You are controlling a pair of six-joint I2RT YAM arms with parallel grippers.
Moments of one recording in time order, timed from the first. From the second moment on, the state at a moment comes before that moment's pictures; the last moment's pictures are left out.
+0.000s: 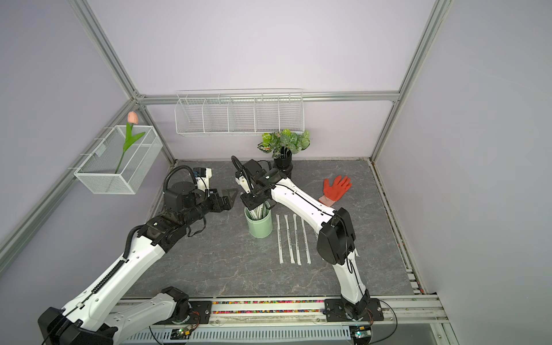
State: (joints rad) left arm -0.50 1.04 0.97 -0.31 0.05 -0.39; right arm 0.83 2.08 2.04 -1.01 -0.09 0.09
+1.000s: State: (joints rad) left arm -0.50 1.04 0.97 -0.31 0.06 -0.39; right arm 0.82 2.09 2.06 -1.01 -0.09 0.09
